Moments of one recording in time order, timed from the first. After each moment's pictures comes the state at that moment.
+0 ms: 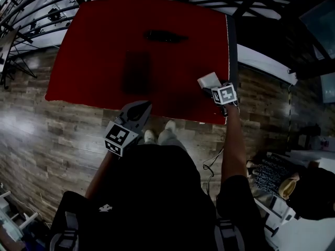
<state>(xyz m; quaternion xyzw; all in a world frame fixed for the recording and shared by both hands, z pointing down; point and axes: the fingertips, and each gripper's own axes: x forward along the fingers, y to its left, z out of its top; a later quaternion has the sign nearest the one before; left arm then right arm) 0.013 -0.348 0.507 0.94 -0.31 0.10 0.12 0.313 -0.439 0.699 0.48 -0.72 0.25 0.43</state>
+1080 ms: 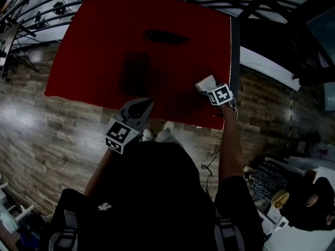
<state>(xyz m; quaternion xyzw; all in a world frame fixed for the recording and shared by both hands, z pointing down) 0.036 -0.365 0.511 0.93 -0.32 0.11 0.11 0.307 -0.444 0.732 0.40 -0.73 0.25 0.49</state>
